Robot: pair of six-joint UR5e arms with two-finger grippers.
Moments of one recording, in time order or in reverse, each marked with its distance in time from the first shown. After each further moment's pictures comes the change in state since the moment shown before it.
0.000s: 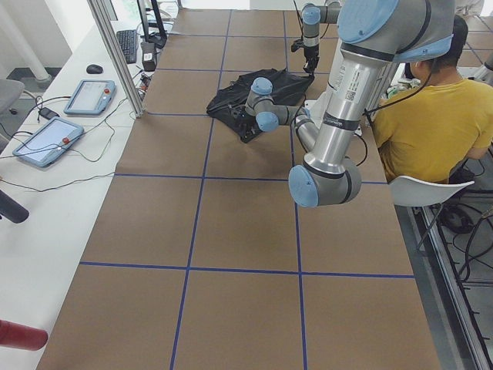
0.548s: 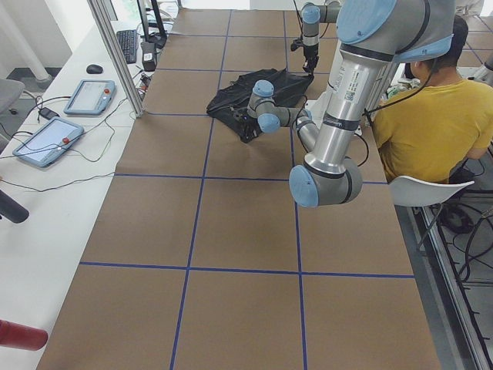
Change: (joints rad) left arm 0.018 0.002 0.012 0.001 0.001 0.001; right arm 0.007 0.000 0.006 0.000 0.000 0.000
